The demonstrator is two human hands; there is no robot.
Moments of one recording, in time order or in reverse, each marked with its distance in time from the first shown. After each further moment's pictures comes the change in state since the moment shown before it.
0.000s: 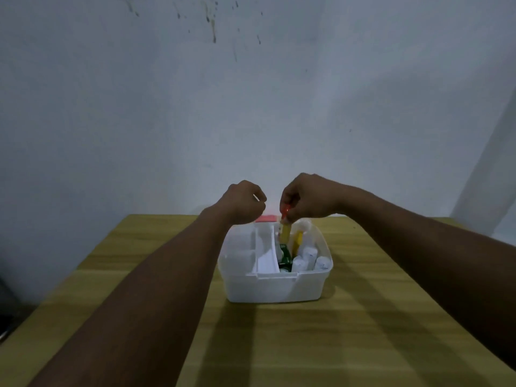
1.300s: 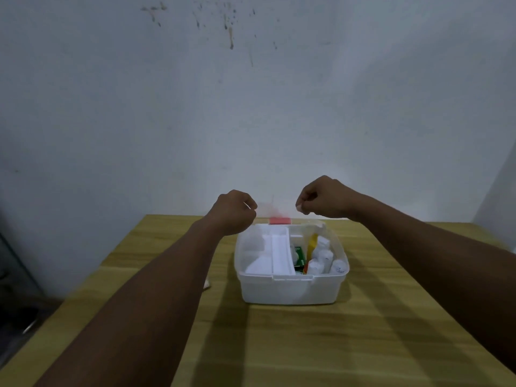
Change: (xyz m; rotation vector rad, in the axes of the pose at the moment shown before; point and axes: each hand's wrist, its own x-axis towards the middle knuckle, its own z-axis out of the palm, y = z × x) left_hand -0.026 -0.040 -0.017 -0.042 0.064 -0.097; right_hand 0.014 0.020 0.014 0.225 0.150 0.082
